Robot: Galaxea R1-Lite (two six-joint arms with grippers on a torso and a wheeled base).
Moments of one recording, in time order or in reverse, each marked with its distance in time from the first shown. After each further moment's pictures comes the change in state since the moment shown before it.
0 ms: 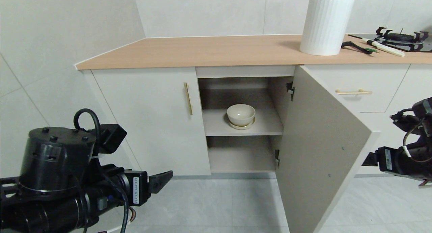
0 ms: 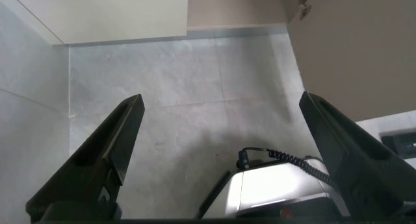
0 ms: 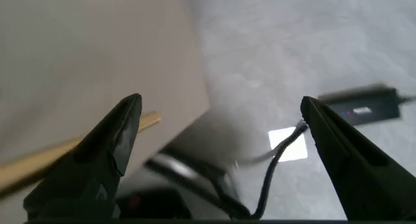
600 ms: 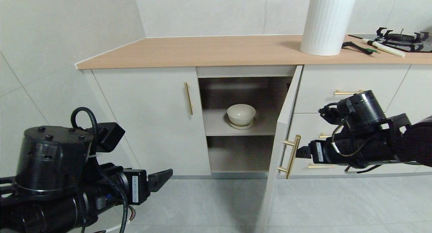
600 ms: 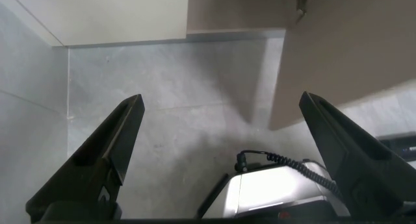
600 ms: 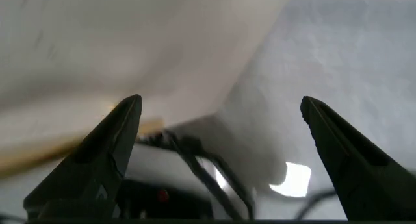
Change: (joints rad) left arm 0.002 -0.006 -0.002 -0.004 -0.001 -0.005; right arm 0.328 0.220 -0.134 -0.219 0.021 0.034
